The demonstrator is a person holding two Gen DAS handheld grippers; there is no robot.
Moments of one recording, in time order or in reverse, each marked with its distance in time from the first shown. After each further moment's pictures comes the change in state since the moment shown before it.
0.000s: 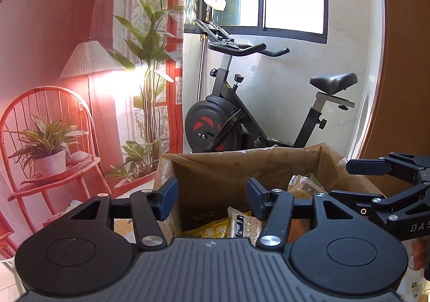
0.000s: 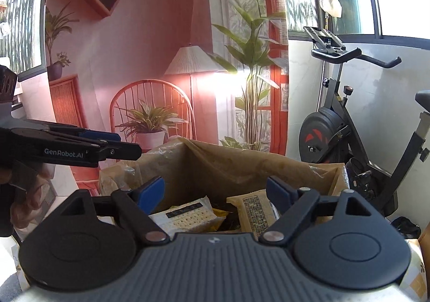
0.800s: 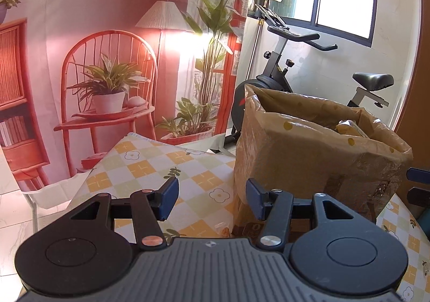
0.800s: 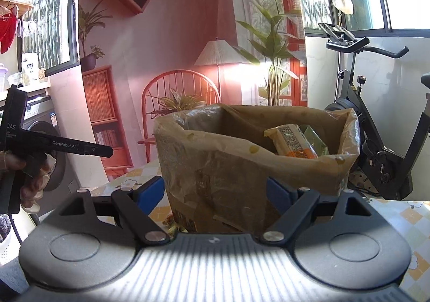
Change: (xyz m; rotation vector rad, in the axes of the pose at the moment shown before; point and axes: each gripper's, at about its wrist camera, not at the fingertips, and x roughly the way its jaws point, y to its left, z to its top) left arm -0.079 0.062 -0.105 -0.184 0.072 0.154; right arm -0.074 0.037 -0.095 0.002 -0.008 0.090
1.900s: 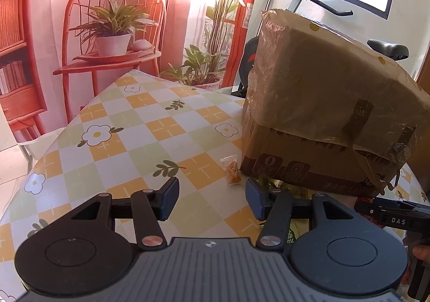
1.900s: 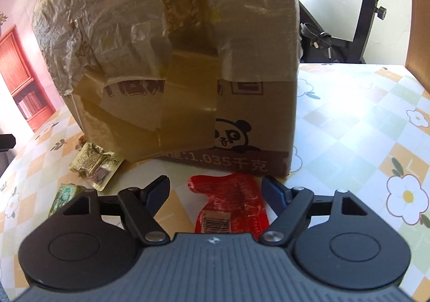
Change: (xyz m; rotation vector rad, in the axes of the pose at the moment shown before) left arm 0.032 0.009 -0.066 -0.056 0.175 0.011; right arm 0.090 -0.042 -0.116 0.283 0.313 -0.302
